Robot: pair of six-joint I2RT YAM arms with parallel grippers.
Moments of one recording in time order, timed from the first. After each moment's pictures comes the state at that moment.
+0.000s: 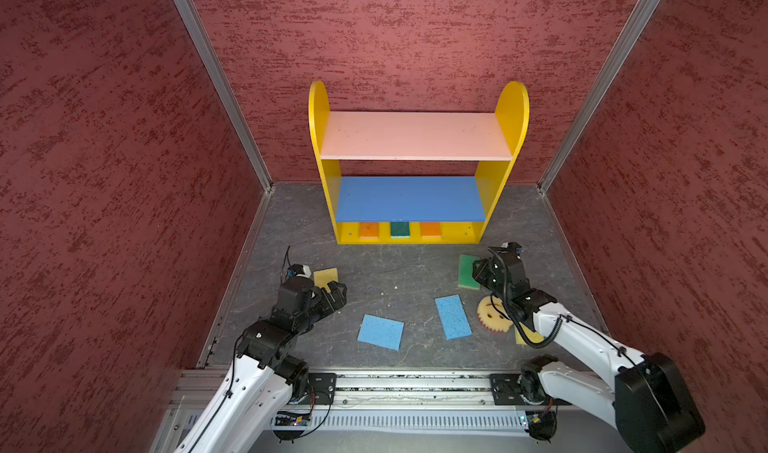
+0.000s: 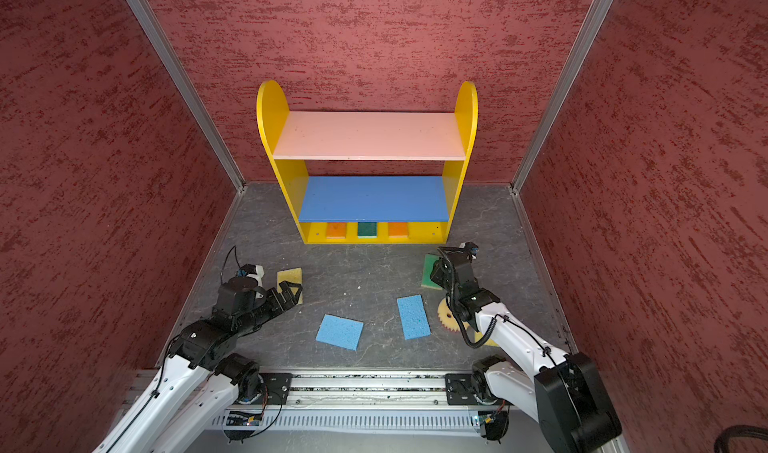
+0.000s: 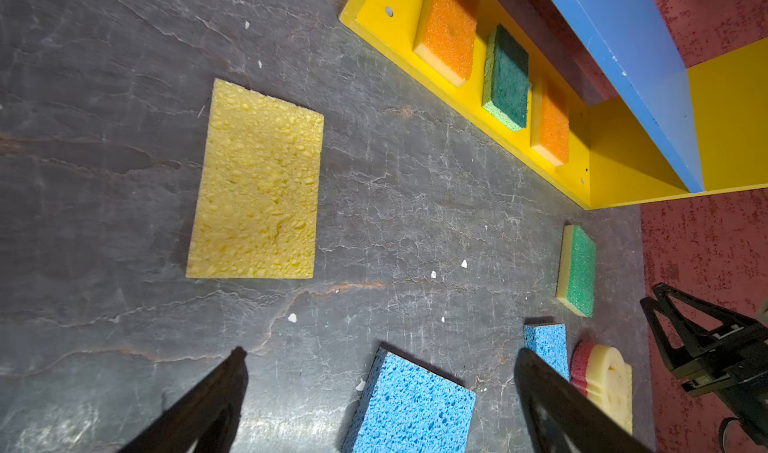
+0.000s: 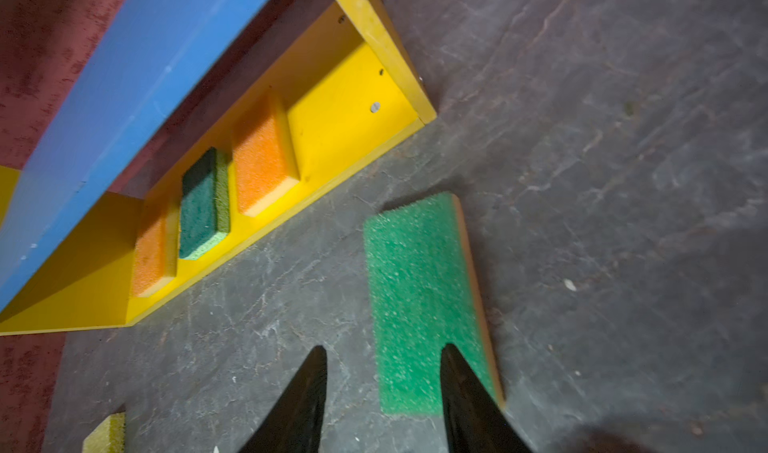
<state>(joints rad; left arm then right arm) -0.36 0.52 0.50 -0.73 0.03 -0.82 0.38 1.08 0.46 -0.05 0.16 0.87</state>
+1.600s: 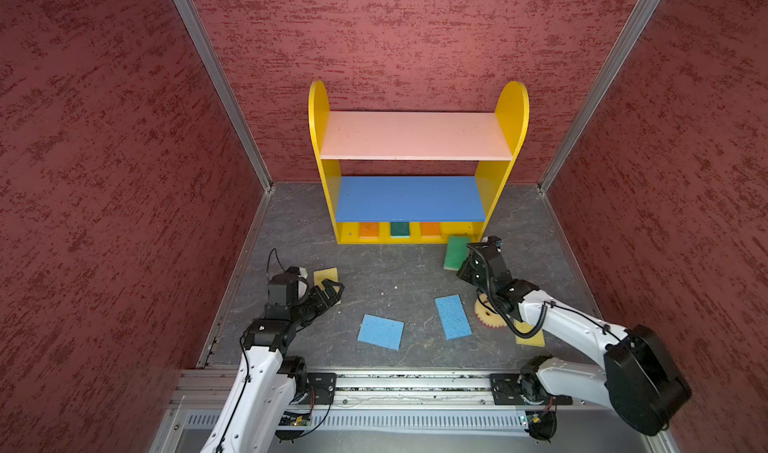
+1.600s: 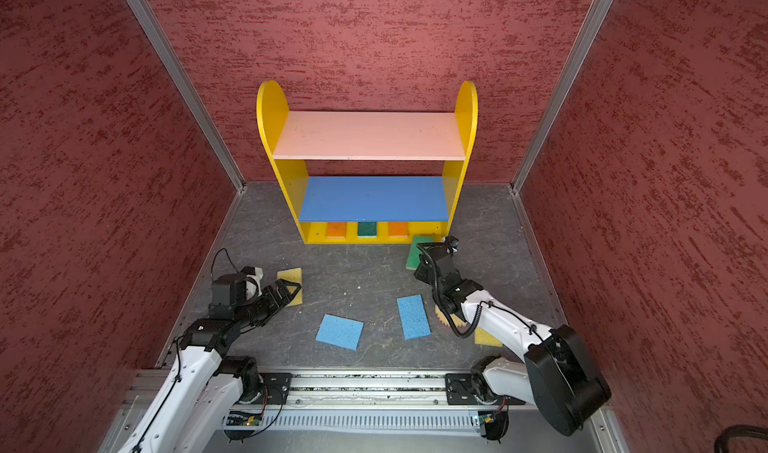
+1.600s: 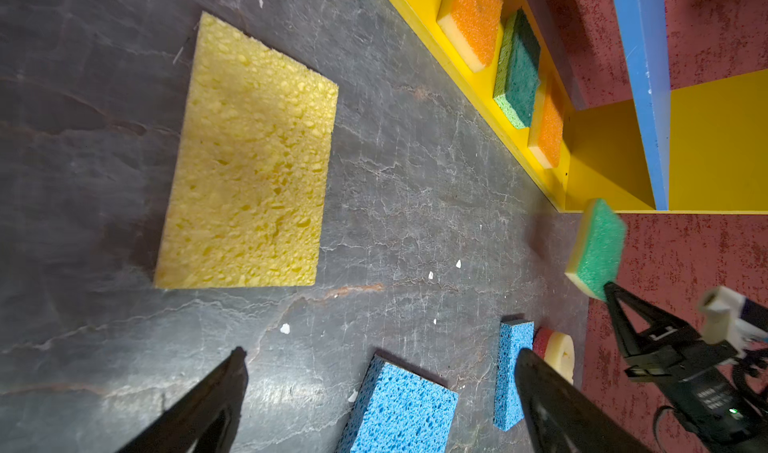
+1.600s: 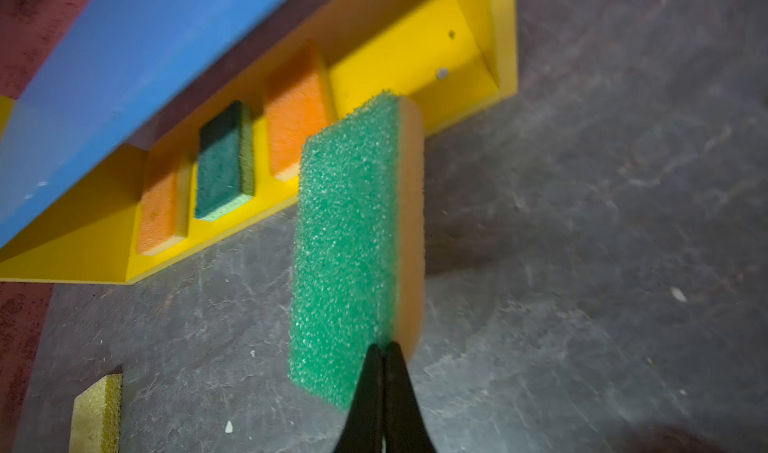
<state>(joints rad) -0.03 0.60 0.39 -0.60 0.39 -0.74 0.58 1.22 0.63 -0.07 0.25 0.82</state>
